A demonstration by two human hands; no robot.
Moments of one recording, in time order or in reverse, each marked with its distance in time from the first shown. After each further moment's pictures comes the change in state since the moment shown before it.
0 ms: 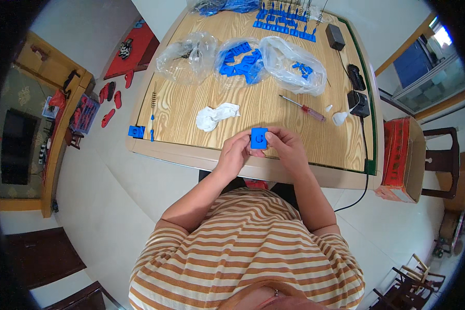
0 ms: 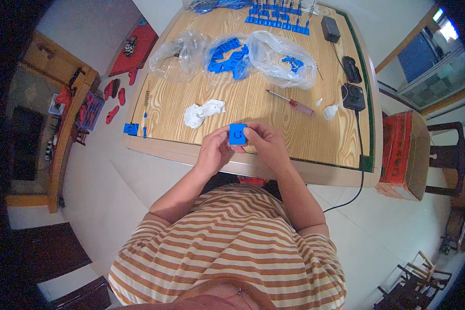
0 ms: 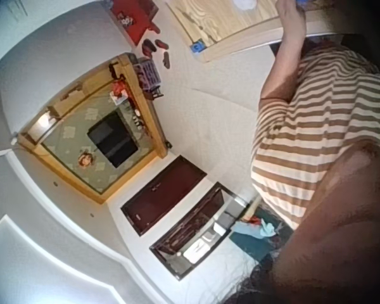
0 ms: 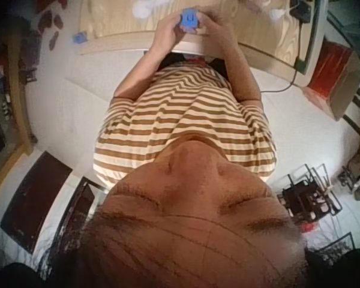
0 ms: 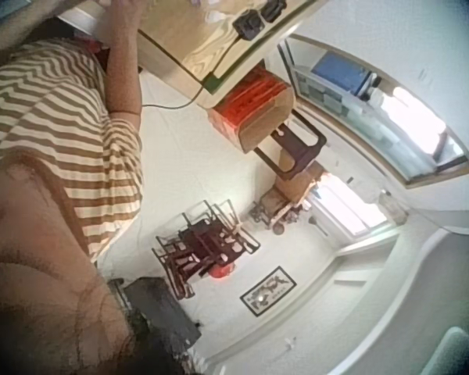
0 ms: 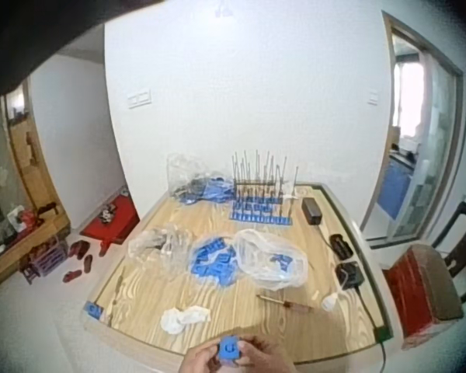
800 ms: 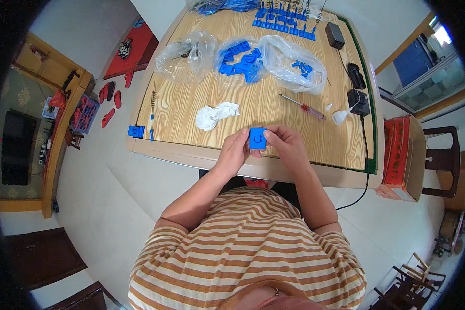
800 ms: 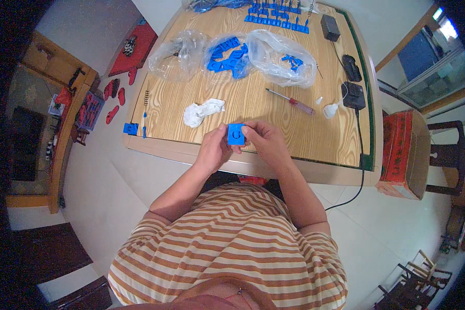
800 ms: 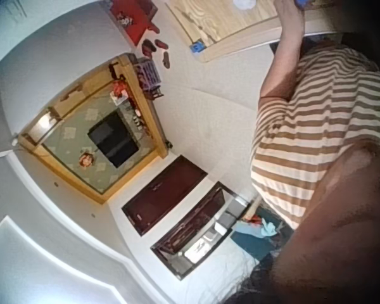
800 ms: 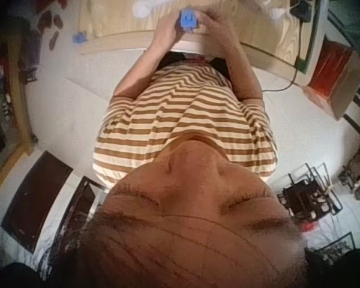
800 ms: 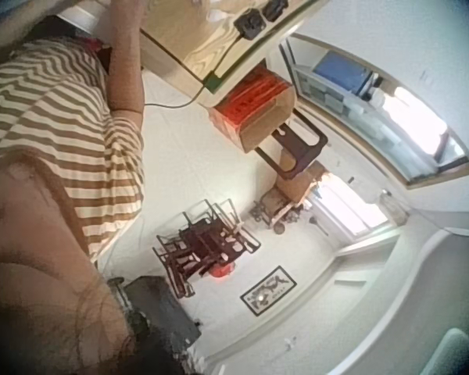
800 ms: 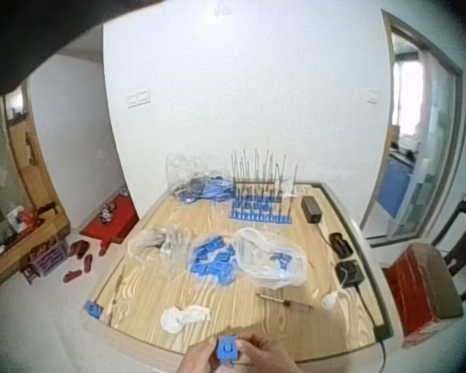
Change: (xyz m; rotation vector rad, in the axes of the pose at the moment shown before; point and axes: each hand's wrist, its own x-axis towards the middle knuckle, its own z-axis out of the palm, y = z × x) left_hand 0.004 0.001 0.001 0.099 0.058 -0.050; right_hand 0.002 -0.007 0.001 0.005 -0.027 0.022
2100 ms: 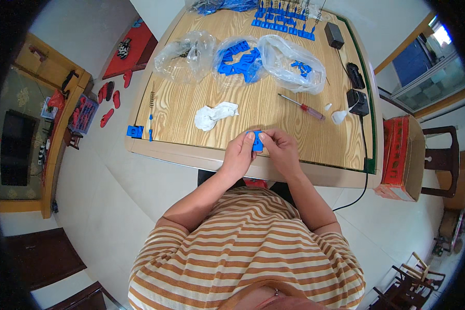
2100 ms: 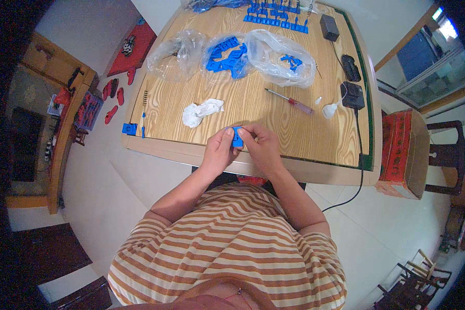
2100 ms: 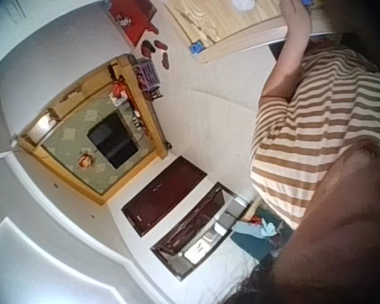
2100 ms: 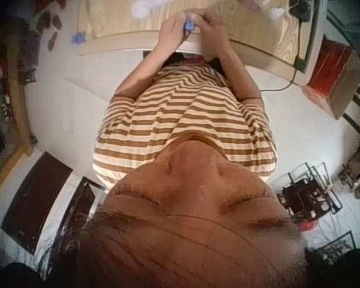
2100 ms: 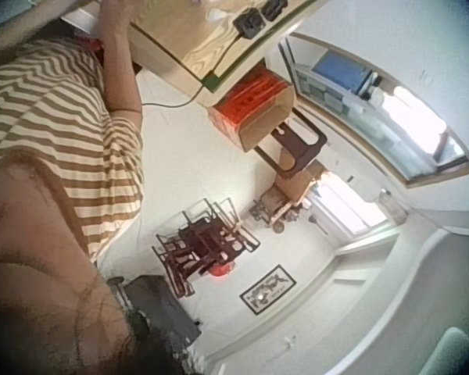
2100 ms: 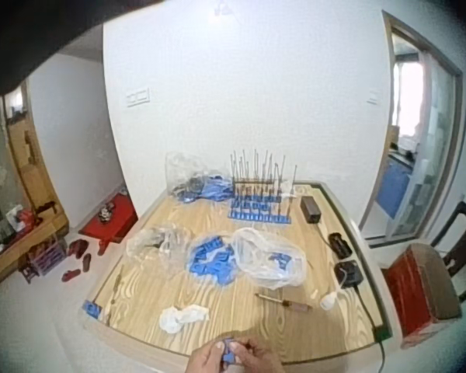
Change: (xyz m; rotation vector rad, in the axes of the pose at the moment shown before) left_hand -0.001 -0.020 0.005 0.214 0.119 0.025; right_hand -0.001 0.026 0.009 -0.188 0.136 -0.133
